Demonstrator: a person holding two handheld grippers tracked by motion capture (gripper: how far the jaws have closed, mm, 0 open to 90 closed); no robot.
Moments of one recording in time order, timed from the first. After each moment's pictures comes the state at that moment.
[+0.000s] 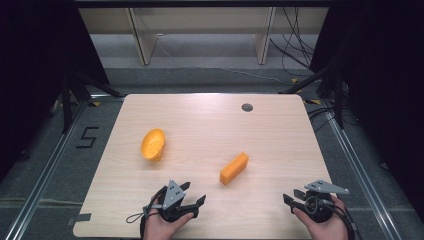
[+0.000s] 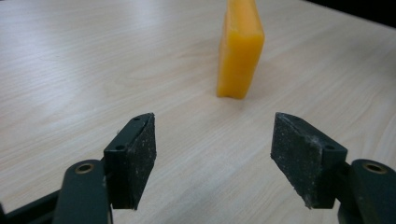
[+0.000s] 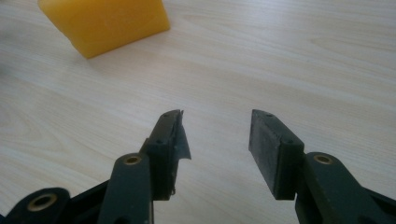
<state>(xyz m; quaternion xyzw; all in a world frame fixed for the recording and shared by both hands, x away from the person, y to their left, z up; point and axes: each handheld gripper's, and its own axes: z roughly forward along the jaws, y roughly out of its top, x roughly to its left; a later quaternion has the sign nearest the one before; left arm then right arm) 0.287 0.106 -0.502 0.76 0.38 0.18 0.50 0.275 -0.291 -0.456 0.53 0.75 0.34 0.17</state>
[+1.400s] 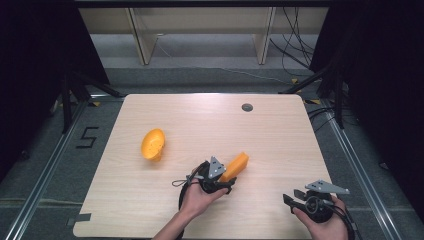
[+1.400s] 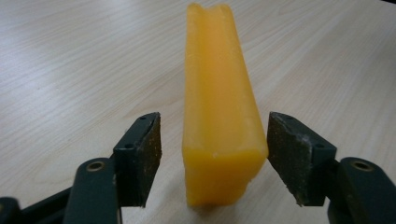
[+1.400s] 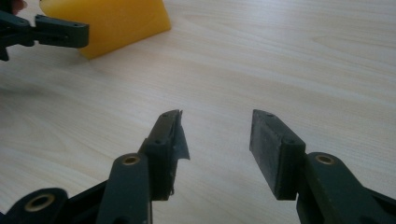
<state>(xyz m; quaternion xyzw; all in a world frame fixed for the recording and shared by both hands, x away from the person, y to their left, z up) 0.370 0.012 -0.505 0.82 0.32 0.17 0.45 0.275 -0.291 -0.457 0.54 0.75 0.35 0.16</state>
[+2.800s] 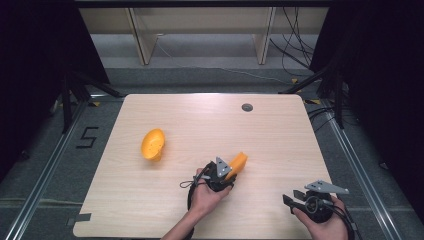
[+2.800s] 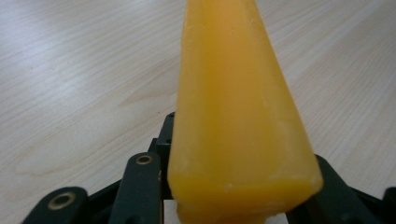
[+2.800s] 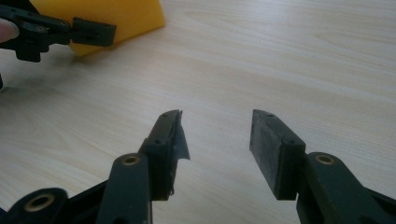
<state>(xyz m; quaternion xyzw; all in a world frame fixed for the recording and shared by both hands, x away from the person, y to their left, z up) 0.373 -0.003 -0.512 0.83 0.34 0.19 0.41 0.275 -0.291 -0.458 0.54 0.75 0.35 0.15</state>
